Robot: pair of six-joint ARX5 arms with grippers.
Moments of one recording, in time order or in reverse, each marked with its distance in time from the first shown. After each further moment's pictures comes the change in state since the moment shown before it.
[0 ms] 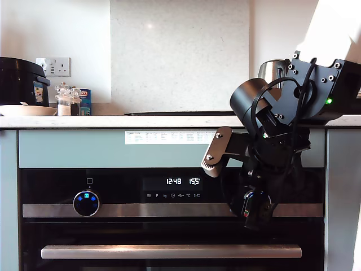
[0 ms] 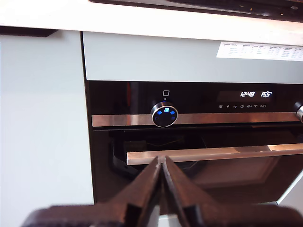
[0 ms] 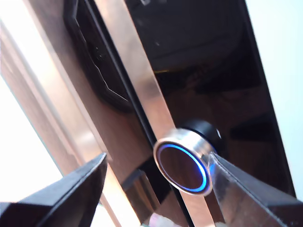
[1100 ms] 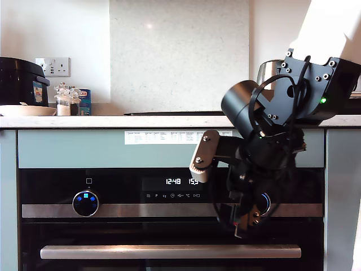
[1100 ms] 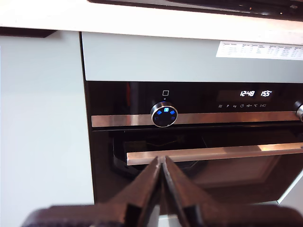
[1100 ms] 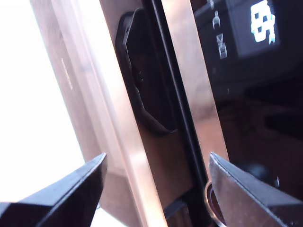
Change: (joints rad) left arm 0.000 0.000 0.000 -0.001 -0.005 0.006; right arm 0.057 0.000 0.000 -0.024 -0.110 -0.052
